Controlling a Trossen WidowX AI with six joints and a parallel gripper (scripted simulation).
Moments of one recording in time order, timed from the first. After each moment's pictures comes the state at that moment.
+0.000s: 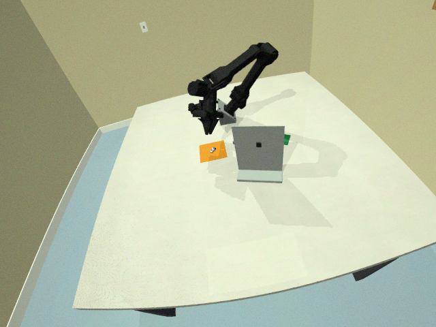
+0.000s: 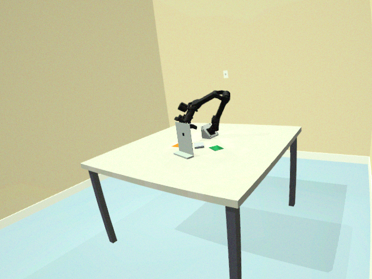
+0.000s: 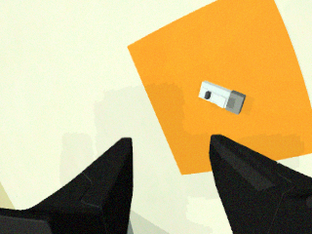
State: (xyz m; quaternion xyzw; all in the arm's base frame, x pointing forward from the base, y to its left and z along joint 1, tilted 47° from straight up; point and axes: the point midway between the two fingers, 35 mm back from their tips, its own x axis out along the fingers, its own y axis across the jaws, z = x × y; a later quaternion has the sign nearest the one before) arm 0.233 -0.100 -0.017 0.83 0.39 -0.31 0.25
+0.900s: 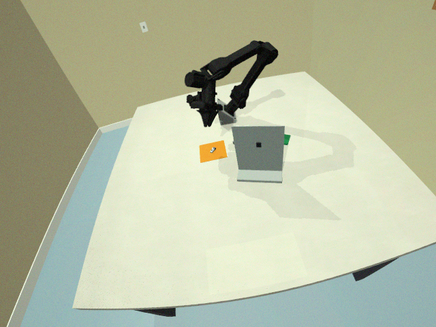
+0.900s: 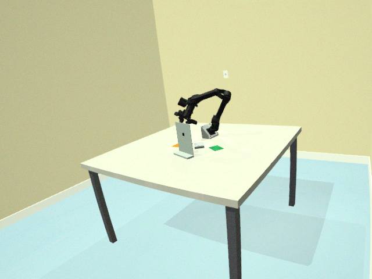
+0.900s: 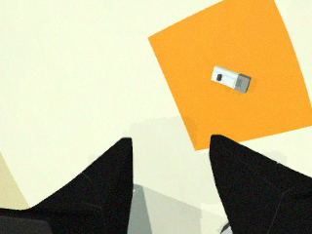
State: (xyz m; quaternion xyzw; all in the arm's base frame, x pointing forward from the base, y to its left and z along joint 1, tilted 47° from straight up) arm 0.232 -0.125 0.012 0.83 0.39 -0.31 0.25
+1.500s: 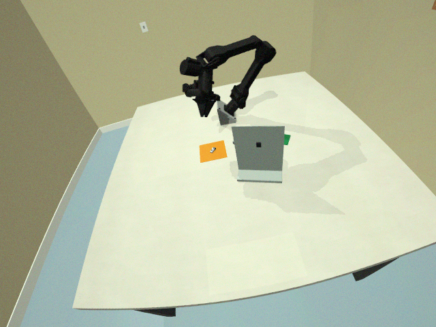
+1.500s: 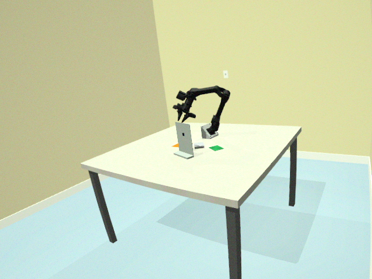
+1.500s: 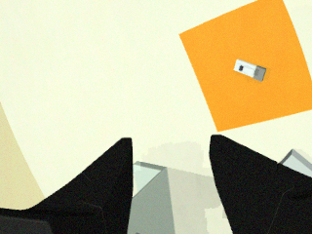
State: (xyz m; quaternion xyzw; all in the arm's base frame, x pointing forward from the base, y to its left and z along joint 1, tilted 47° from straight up) arm 0.239 -0.164 0.047 0.83 0.39 -0.31 0.25
